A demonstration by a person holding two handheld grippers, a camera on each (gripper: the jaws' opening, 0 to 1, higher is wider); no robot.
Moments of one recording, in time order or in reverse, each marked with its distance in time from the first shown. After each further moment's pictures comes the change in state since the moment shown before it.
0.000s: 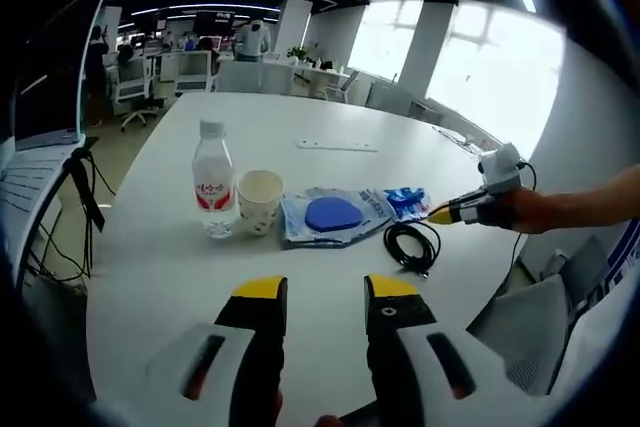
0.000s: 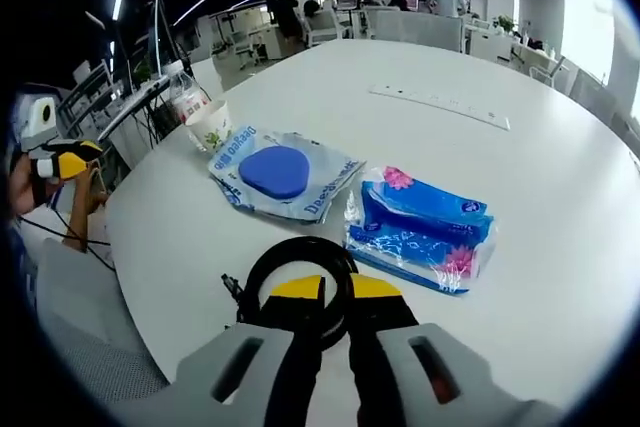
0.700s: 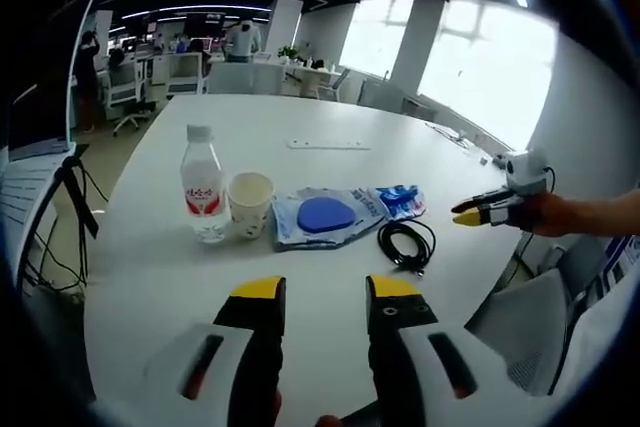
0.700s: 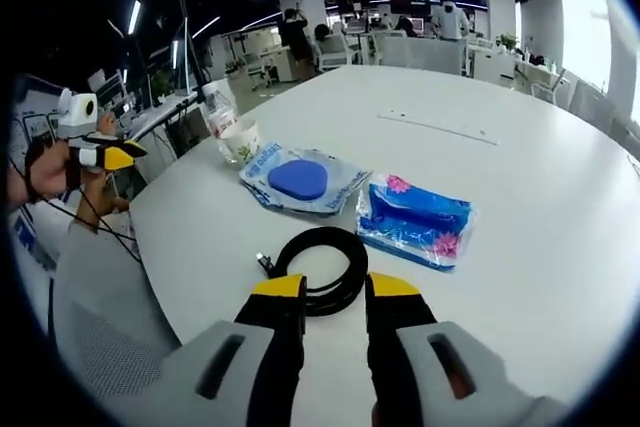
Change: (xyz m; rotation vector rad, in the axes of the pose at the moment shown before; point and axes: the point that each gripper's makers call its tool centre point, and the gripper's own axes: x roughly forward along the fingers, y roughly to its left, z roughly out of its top) left arm 0.005 -0.007 0.001 0.027 0.009 -0.027; right arm -0.062 0.011 -0.011 -0.010 -0.109 0.031
